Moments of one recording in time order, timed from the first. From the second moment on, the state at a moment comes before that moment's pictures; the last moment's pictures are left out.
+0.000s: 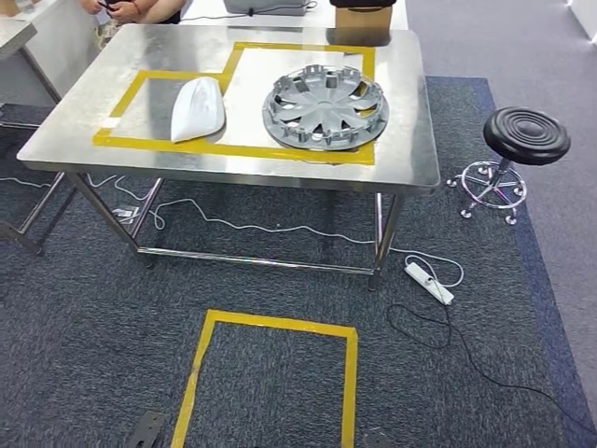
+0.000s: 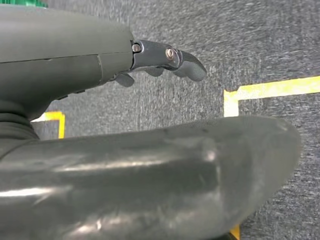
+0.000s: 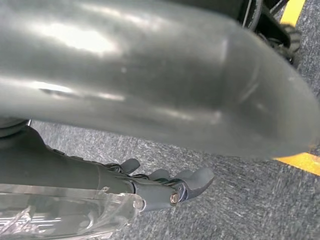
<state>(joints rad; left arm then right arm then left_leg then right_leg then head) -0.10 -0.04 0.31 -0.21 -0.63 0.25 -0.09 -0.12 0.25 -1.11 -0.19 1.25 -0.10 -0.06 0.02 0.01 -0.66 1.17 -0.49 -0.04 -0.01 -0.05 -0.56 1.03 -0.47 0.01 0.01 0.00</state>
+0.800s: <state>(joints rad) -0.09 -0.04 0.36 -0.21 -0.63 0.28 -0.17 -0.12 0.25 -1.12 -0.19 1.25 -0.12 -0.03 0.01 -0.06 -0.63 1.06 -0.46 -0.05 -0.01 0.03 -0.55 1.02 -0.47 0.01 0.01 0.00</state>
